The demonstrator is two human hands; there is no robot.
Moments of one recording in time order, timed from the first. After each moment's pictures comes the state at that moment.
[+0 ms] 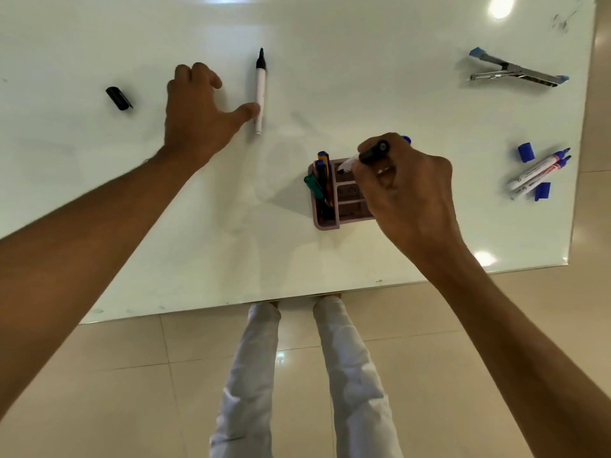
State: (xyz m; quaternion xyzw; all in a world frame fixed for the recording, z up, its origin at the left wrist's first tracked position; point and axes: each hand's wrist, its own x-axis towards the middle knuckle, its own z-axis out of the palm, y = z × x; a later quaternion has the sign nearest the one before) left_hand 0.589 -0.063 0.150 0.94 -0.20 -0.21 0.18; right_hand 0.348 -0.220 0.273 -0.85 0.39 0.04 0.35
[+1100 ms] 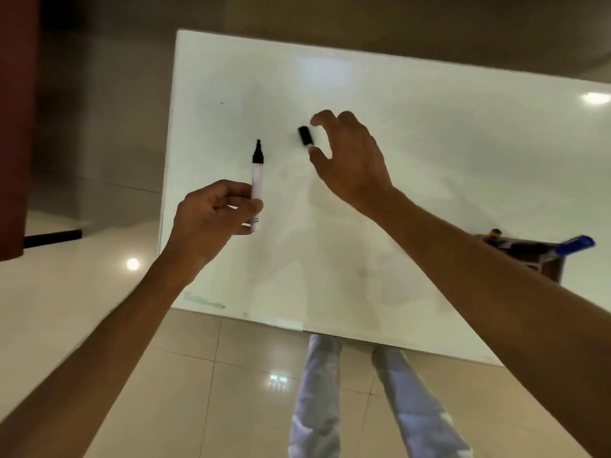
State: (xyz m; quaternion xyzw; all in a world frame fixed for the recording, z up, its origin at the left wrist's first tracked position) left_hand 0.609 0.183 0.238 0.79 0.13 -0.34 0.49; right_hand 0.596 -0.059 0.205 -0.93 0.14 0.10 0.32
